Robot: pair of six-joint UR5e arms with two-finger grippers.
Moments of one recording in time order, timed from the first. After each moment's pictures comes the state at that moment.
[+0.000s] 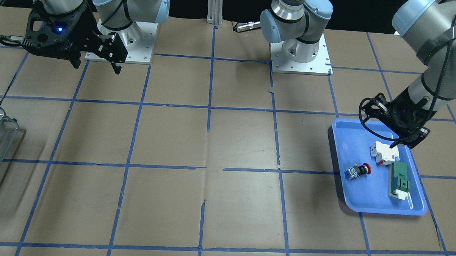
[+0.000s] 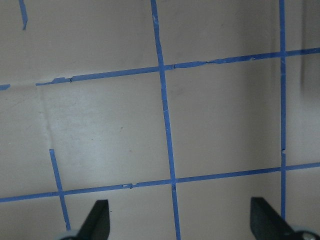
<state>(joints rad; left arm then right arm) -1.15 -1.69 -1.78 -1.27 1.58 1.32 1.56 -1.63 1.59 -1.49 -1.57 0.09</state>
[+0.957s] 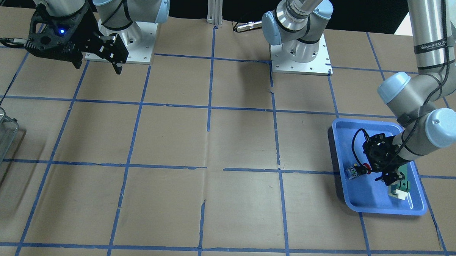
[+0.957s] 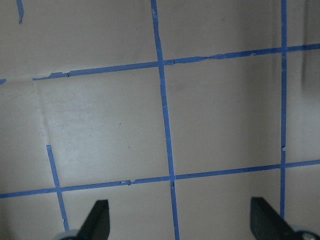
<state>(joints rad) -1.10 -1.98 -1.84 -0.97 1.66 1.81 1.56 -1.63 1.60 -1.48 -1.57 0.08</state>
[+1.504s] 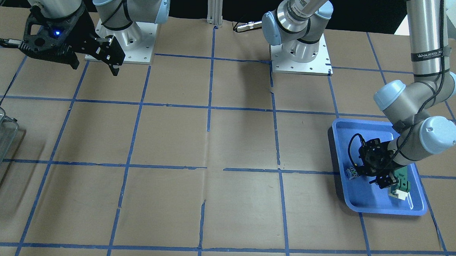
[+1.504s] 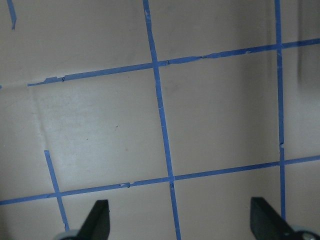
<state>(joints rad) -1.10 -2.02 -1.85 -0.93 1.64 1.82 1.54 -1.62 1.60 -1.48 -1.57 0.13</state>
